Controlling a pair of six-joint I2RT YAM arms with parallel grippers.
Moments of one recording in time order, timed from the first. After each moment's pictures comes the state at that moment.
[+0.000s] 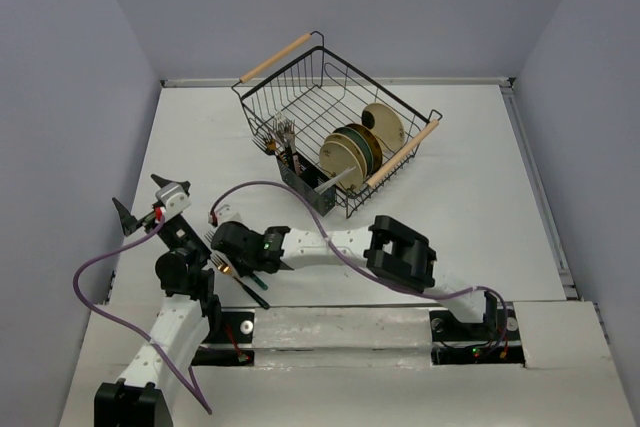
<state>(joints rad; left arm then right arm) -0.13 0.54 0.04 1.14 -0.76 0.67 1.33 2.34 1.86 -0.40 0.26 0.50</state>
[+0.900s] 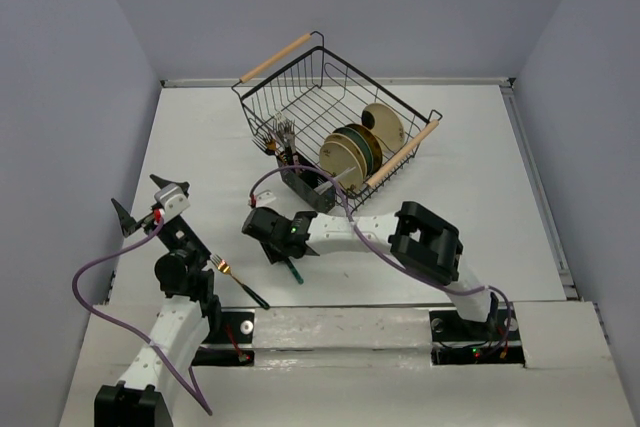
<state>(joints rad) -0.13 0.52 0.04 1.14 -0.76 0.67 1.23 2.15 1.58 -0.46 0.29 0.60</state>
